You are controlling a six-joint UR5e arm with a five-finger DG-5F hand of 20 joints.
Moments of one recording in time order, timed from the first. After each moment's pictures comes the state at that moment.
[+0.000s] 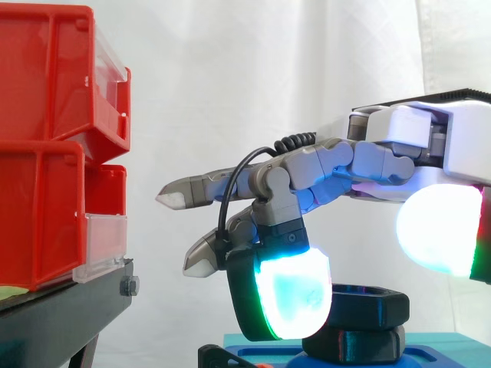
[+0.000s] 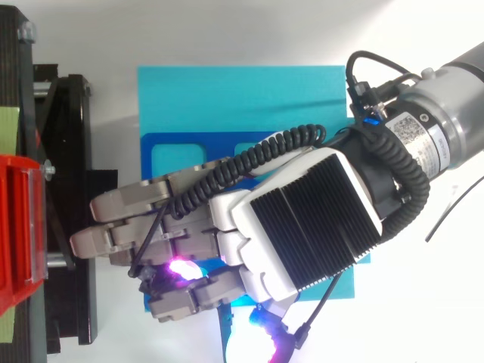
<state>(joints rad) 0.02 -2.35 -1.10 -2.71 -2.13 -1.61</state>
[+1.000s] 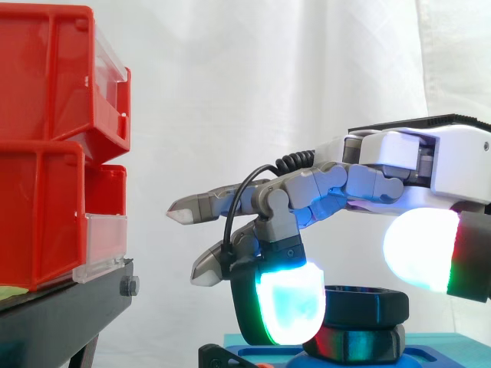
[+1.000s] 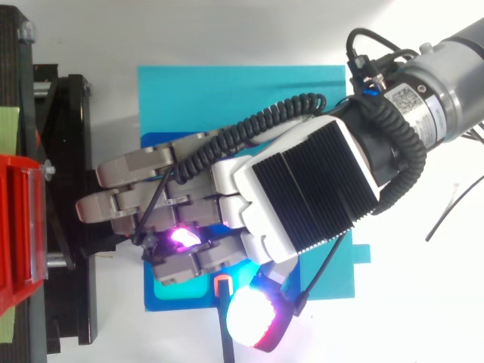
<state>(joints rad) -0.02 -2.36 -1.10 -2.70 -2.16 -1.61</state>
